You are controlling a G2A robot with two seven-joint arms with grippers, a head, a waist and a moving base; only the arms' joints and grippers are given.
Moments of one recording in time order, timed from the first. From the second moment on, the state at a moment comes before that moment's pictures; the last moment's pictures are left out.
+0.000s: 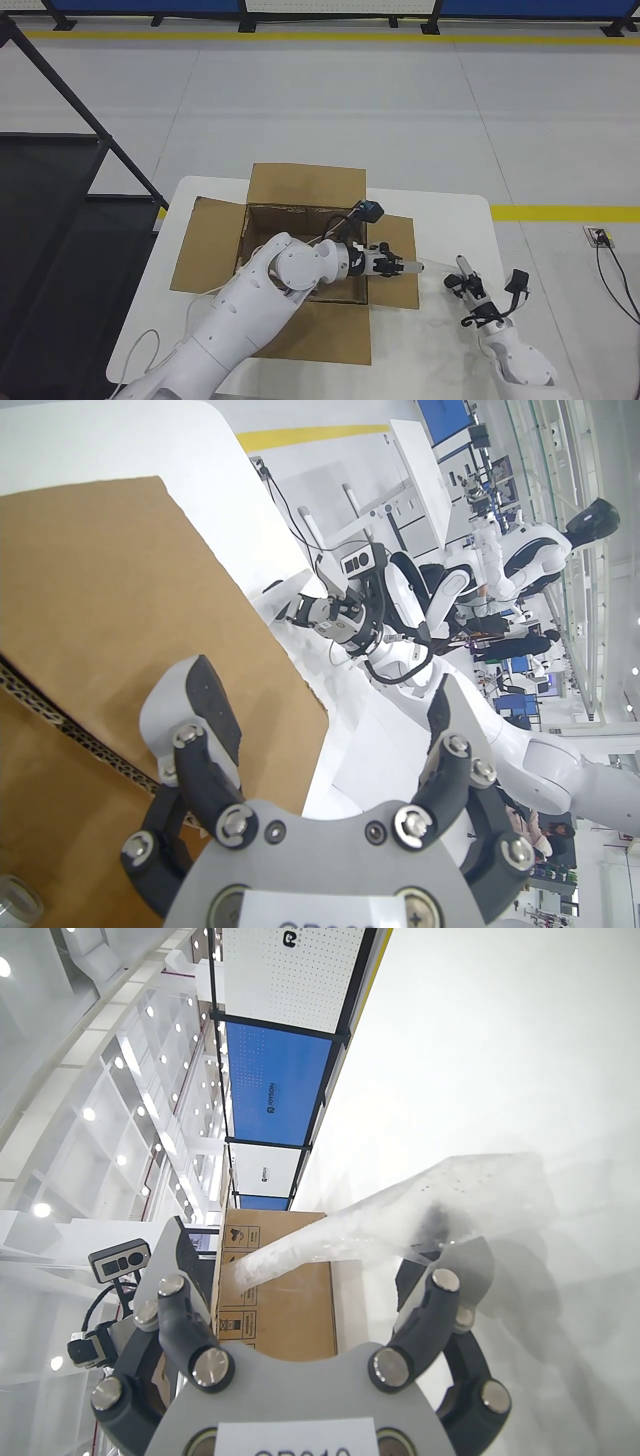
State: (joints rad) left arm 0.48 -1.46 -0.72 -1.08 0.17 -0.26 -0.76; right arm -1.13 -1.26 1.55 -1.00 0.13 -0.52 0.39
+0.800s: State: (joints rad) left arm 0.48 -1.47 -0.75 -1.07 0.18 -0.28 -0.78; right arm -1.16 -1.25 1.62 -1.08 0.12 -0.40 0.16
